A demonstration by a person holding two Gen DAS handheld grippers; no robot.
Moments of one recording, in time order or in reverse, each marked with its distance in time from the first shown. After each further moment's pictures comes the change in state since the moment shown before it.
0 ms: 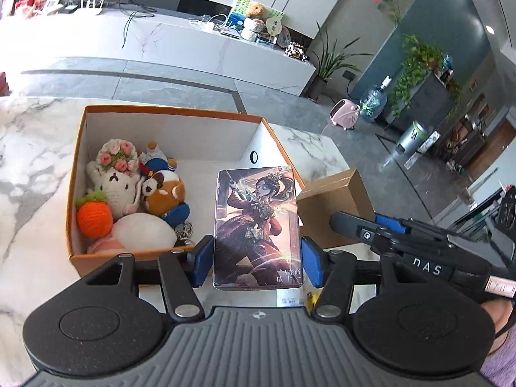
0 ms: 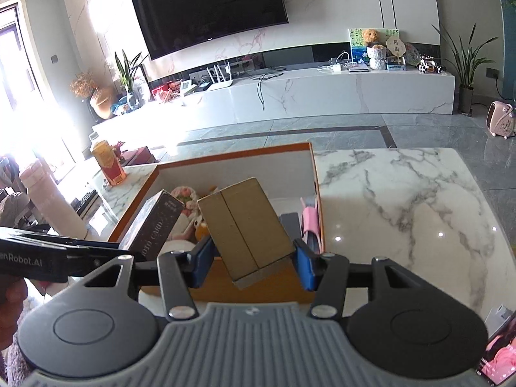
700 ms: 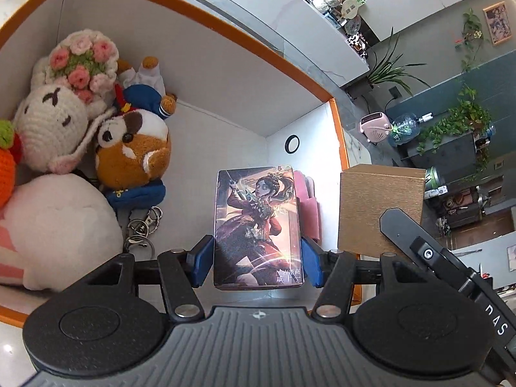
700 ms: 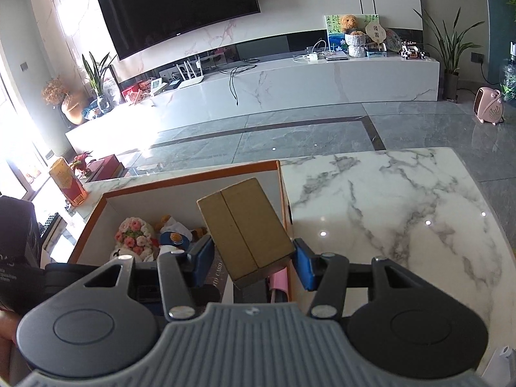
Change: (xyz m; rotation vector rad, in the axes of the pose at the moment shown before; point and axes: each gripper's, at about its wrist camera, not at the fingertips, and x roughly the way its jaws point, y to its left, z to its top) left arm 0.152 0.053 0.013 -0.416 0.143 -0.064; right arm 0.080 -0.035 0.044 0.055 0.039 -0.068
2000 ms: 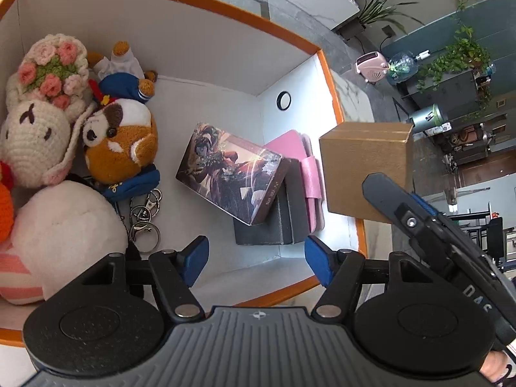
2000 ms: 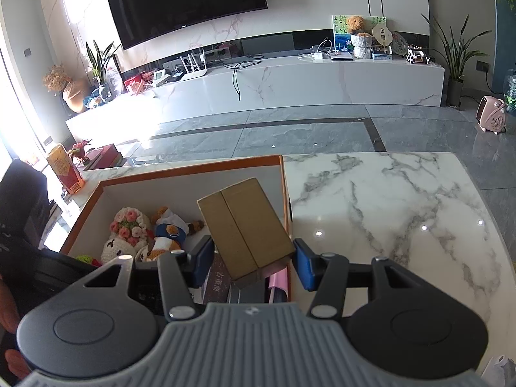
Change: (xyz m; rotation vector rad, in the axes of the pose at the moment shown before) left arm -0.016 -0.014 0.011 0.138 0.190 0.032; right arm 0.009 0.005 -0.003 -0.044 0.014 -0.010
